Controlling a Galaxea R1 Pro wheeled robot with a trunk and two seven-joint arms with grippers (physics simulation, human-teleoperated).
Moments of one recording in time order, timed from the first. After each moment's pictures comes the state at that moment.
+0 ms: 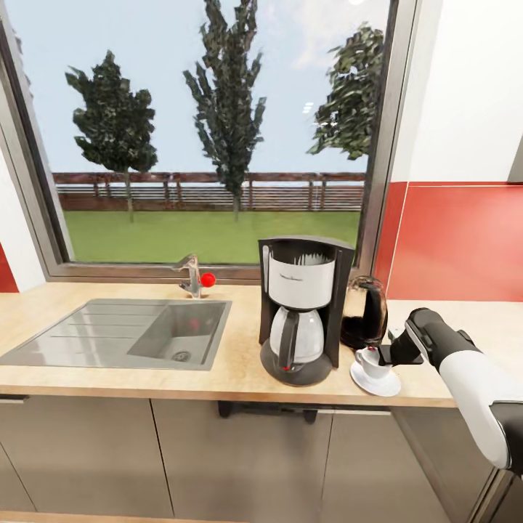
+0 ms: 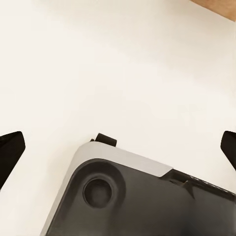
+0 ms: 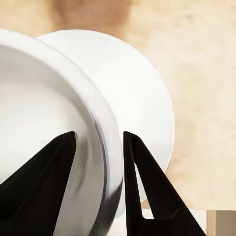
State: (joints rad) left arm 0.00 -0.01 -0.28 -0.05 0.67 -0.43 0.00; right arm -1.10 -0.27 0.06 -0.39 0.22 1.05 0.43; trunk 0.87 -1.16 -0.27
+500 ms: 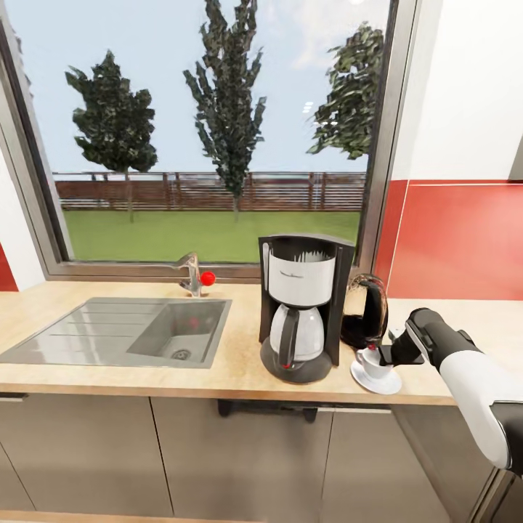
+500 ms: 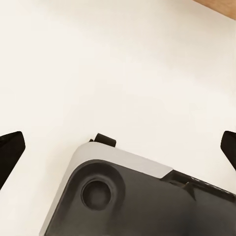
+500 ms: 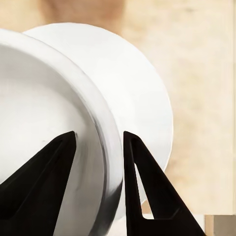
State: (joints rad) left arm 0.00 -0.01 -0.28 -0.05 0.67 -0.43 0.00; right arm -1.10 -0.27 0.06 -0.39 0.23 1.05 0.43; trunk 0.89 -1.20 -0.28
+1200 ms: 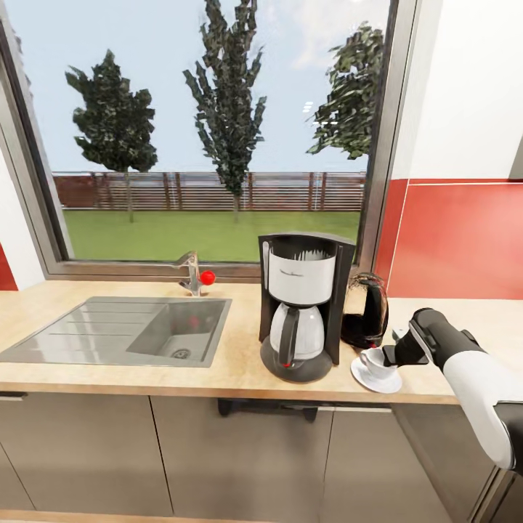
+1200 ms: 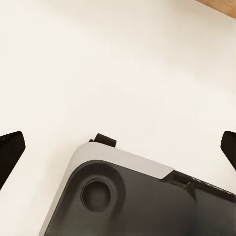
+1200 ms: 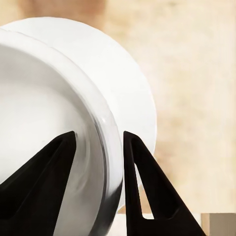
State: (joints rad) left arm 0.00 -0.01 -0.28 -0.04 0.67 -0.43 0.00; right arm -1.10 -0.28 0.05 -0.39 0.24 1.05 0.43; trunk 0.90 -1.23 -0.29
